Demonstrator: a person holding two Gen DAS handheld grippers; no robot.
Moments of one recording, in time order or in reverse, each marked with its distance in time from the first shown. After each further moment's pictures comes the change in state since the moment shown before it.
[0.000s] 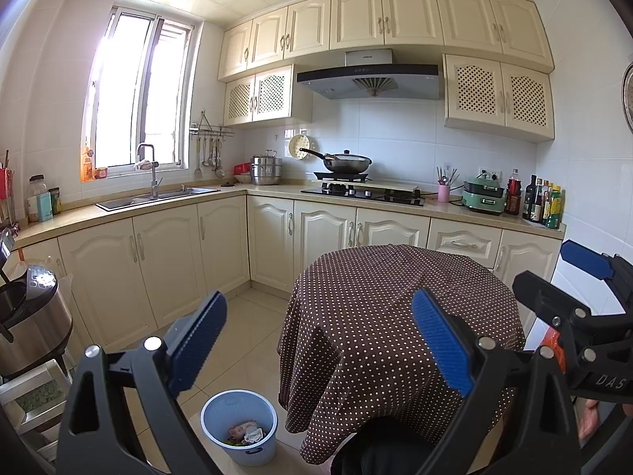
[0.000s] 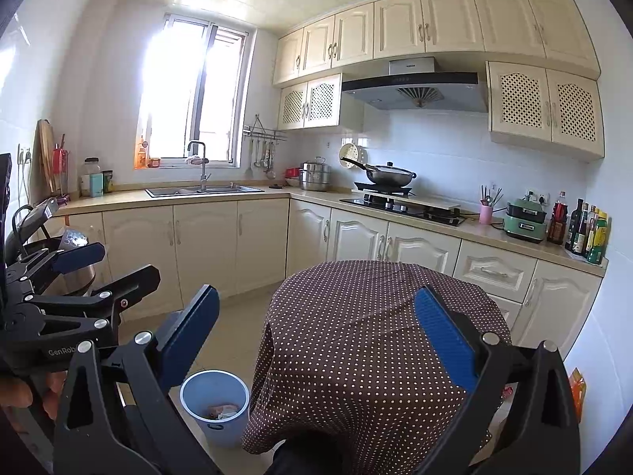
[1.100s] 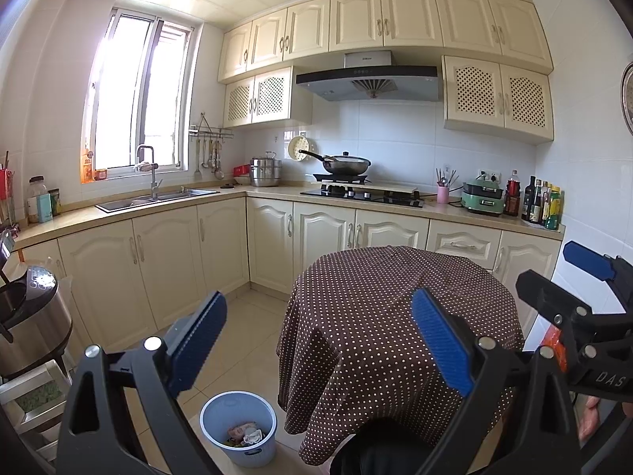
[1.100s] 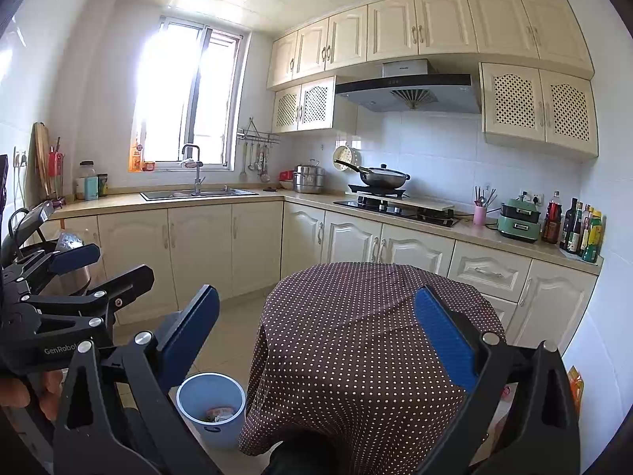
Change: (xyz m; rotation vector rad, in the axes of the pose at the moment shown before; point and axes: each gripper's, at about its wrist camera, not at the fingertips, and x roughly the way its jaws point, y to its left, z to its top) left arm -0.002 0.000 0.002 -0.001 -0.004 -0.001; right arm -0.006 -0.001 -0.004 0.009 -0.010 -0.021
